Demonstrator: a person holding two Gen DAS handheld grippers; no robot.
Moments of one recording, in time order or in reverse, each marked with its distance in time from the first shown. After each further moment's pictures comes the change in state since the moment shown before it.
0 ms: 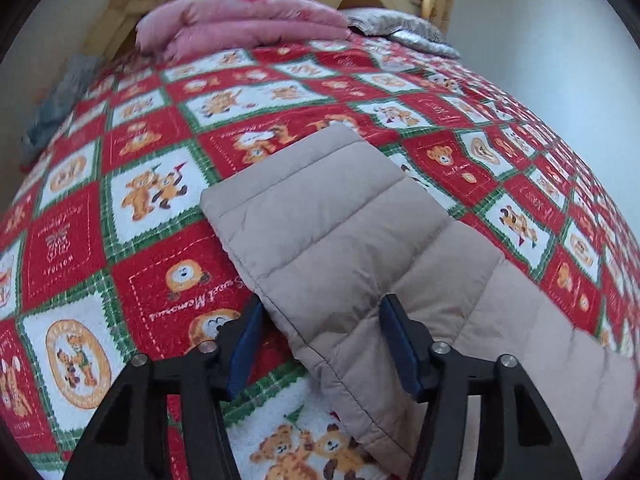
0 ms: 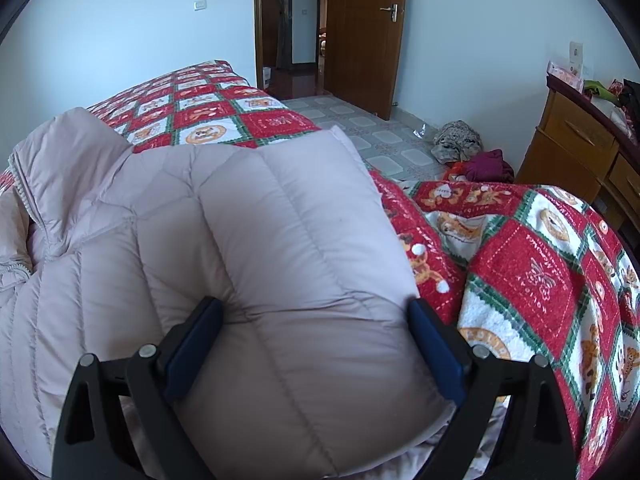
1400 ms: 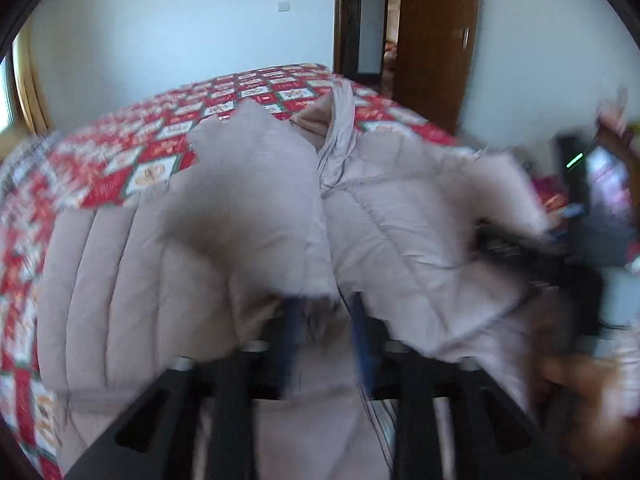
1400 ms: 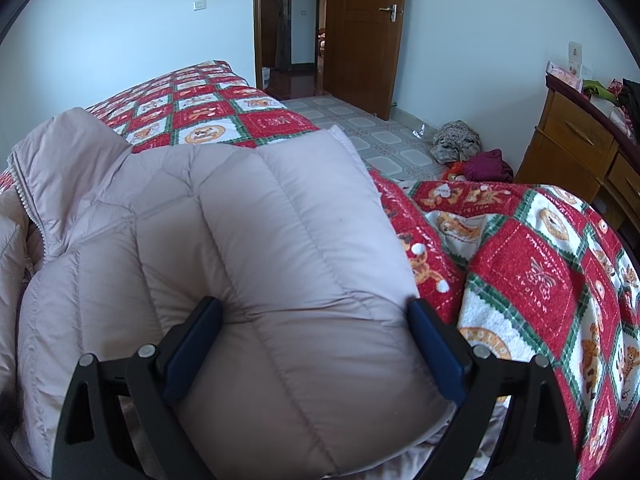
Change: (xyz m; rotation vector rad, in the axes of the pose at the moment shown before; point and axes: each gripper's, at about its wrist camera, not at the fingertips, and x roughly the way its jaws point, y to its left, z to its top) left arm -0.237 -0.235 -0.264 1.014 0.029 -0.821; right arm 0.001 0.001 0.000 0.000 -0.002 -0.007
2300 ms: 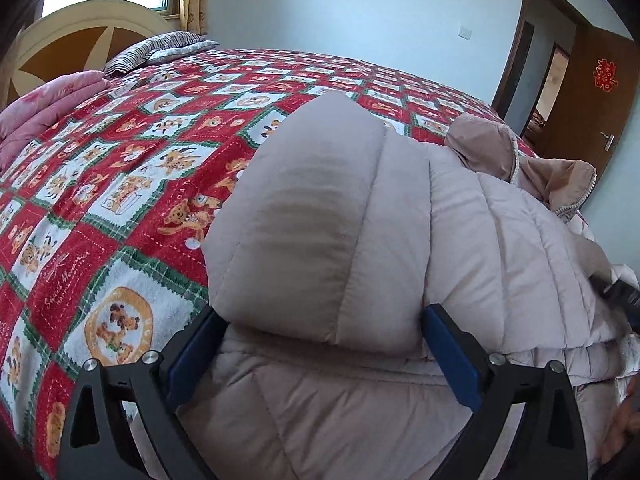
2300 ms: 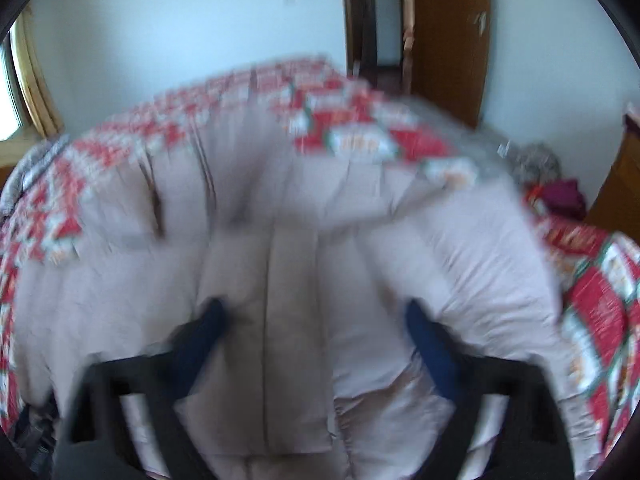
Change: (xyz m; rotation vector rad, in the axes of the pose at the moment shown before) left arm -0.012 0.146 -0.060 -0.456 -0.024 0.342; right arm -0.027 0.094 -0.004 -0.160 0.076 0.327
